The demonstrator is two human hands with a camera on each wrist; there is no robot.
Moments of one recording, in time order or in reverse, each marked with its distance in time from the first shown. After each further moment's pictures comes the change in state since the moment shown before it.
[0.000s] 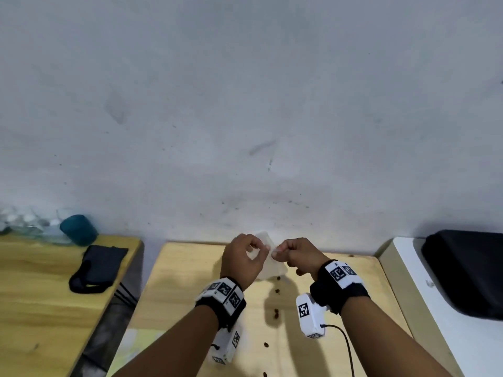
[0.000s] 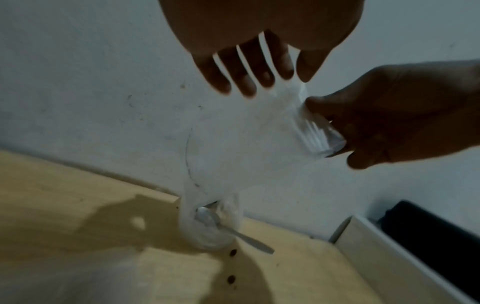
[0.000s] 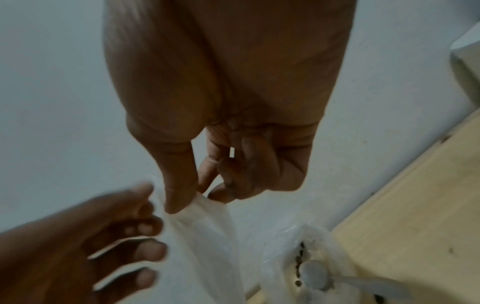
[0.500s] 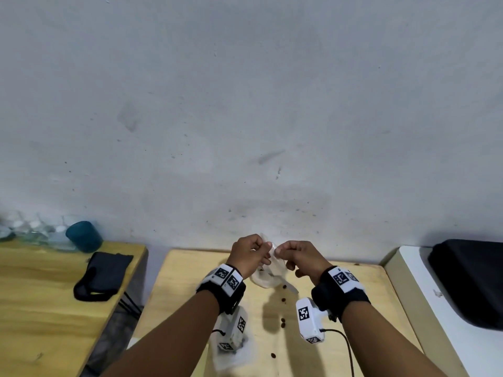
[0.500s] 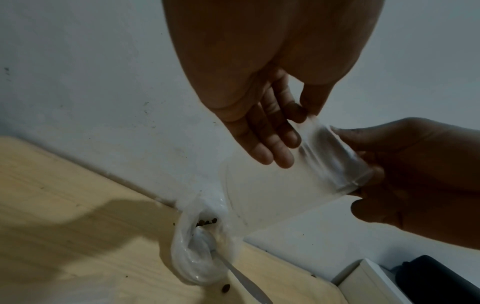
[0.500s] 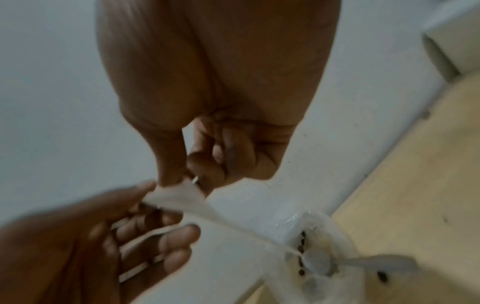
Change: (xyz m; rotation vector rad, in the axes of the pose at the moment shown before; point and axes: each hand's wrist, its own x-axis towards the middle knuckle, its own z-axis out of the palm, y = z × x) left_hand 0.037 0.004 -0.016 -0.294 -0.335 -0.438; right_hand 0.007 -0.011 0.014 0.144 0.060 -0.048
